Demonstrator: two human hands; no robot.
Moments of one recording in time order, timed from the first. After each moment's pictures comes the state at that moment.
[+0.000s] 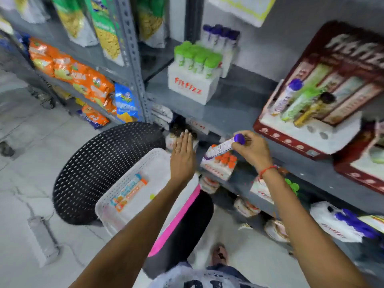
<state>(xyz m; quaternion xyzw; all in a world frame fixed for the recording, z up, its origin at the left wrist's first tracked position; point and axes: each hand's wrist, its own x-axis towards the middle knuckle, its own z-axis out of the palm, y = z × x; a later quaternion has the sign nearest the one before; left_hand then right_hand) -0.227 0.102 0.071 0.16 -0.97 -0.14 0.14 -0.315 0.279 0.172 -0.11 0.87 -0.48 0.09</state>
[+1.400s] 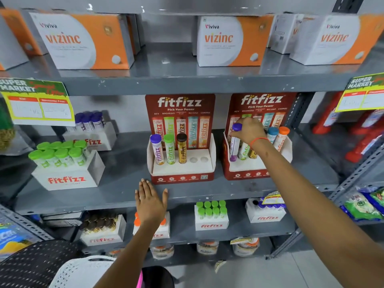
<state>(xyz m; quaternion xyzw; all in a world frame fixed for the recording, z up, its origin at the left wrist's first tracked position) -0.344 0.239 0.100 0.08 -0.99 -0.12 0.06 -0.410 0.531 0.312 0.09 0.97 -0.20 -0.11</state>
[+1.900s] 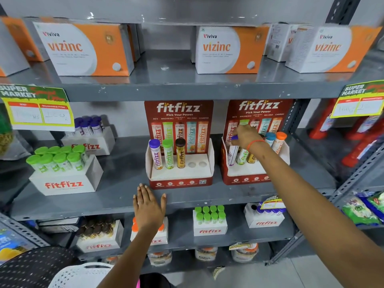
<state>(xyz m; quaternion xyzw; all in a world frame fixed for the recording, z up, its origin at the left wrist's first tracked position) -0.342 0.239 0.102 0.09 -0.99 -0.11 0.05 -0.420 0.535 0.313 0.05 0.99 -0.10 -0.01</state>
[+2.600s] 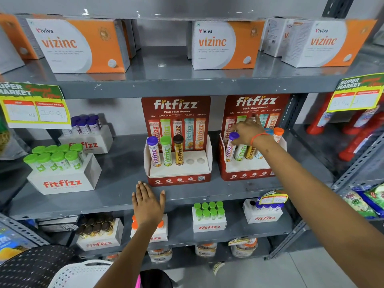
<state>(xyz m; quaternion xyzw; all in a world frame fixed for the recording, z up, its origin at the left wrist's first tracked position) -0.343 0.239 0.100 0.09 -0.99 -0.11 0.04 -0.420 0.553 0.313 0.00 1.00 0.05 0.02</state>
